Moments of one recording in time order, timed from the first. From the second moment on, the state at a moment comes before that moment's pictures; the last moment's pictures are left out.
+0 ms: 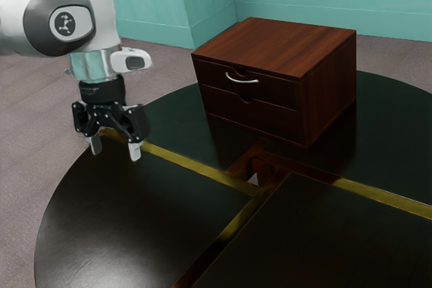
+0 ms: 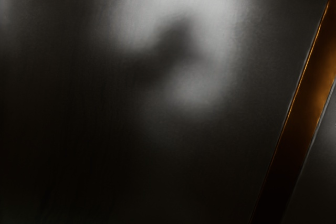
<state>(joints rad) -0.09 -0.02 0.27 -1.55 -0.01 1.32 -0.08</state>
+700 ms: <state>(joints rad) 0.00 0.04 0.31 -1.42 -0.06 1.72 -0.75</state>
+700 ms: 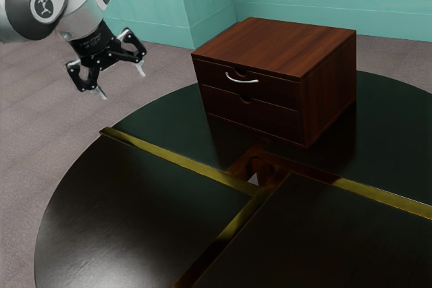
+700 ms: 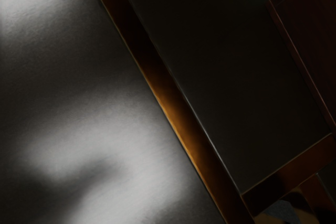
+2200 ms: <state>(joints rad) 0.07 0.65 0.17 -0.87 -0.11 1.96 -1.61</state>
